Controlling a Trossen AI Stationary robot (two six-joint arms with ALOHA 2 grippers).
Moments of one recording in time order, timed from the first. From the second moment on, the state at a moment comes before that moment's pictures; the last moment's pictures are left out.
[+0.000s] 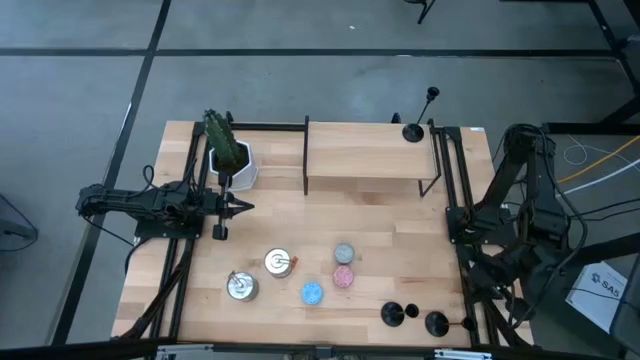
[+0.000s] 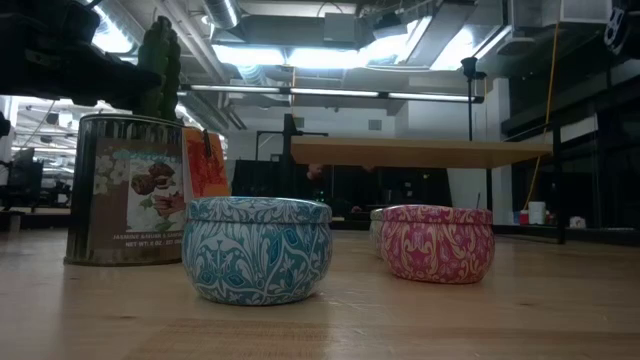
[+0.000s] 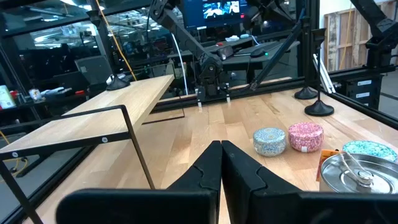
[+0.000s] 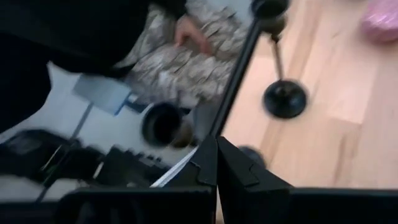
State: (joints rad) left arm -0.05 0.03 0.01 0.03 -0.09 0.17; right arm 1.34 0.93 0.96 -0.79 0.31 0.92
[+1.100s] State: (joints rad) left arm -0.05 0.03 0.01 0.03 -0.09 0.17; right arm 1.34 0.95 0.96 -0.78 0.18 1.02
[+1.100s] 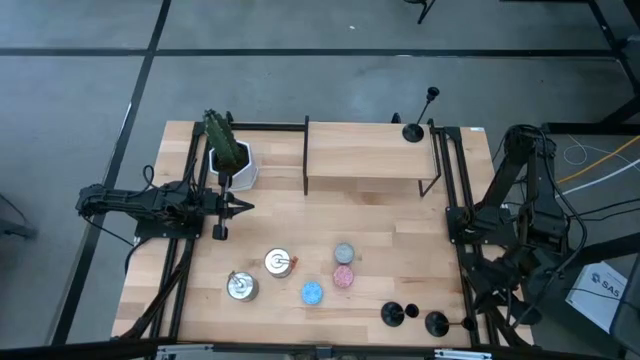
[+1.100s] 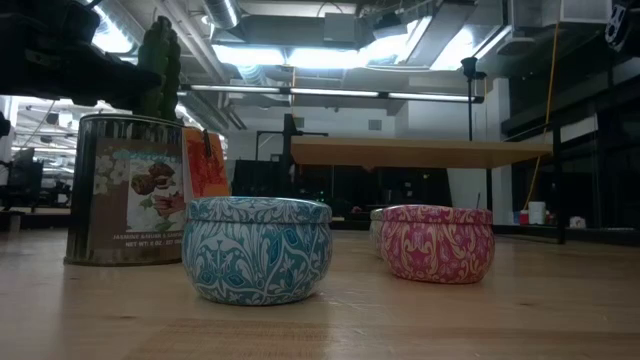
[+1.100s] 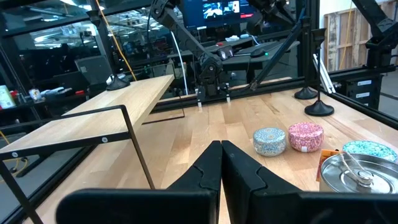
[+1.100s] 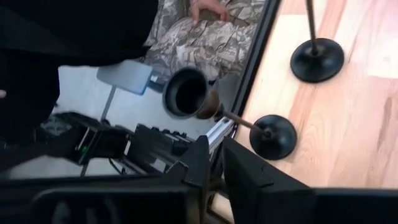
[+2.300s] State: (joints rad) left arm -0.05 0.03 0.01 0.03 -0.09 0.17; right arm 1.34 1.01 0.96 -0.72 0.15 0.88
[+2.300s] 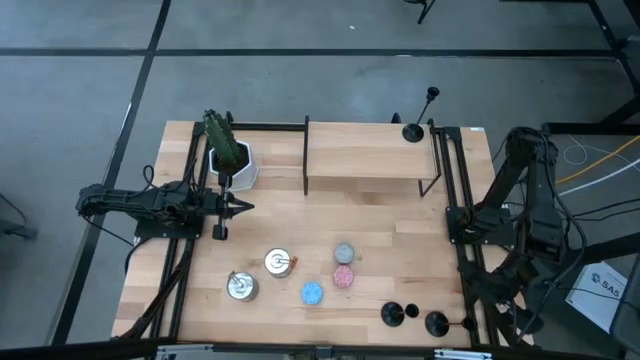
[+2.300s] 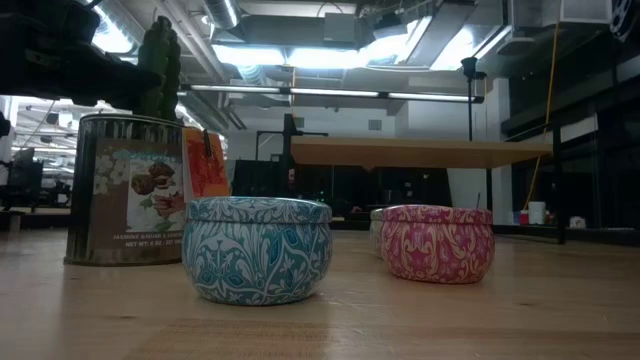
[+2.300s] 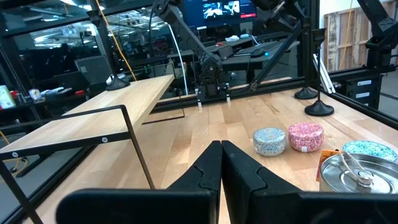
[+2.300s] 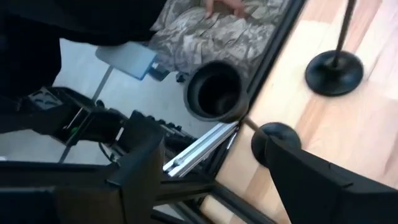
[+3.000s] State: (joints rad) left arm -0.05 0.03 0.01 0.03 -0.09 0.17; right arm 1.34 1.05 0.96 -0.73 0.13 0.85
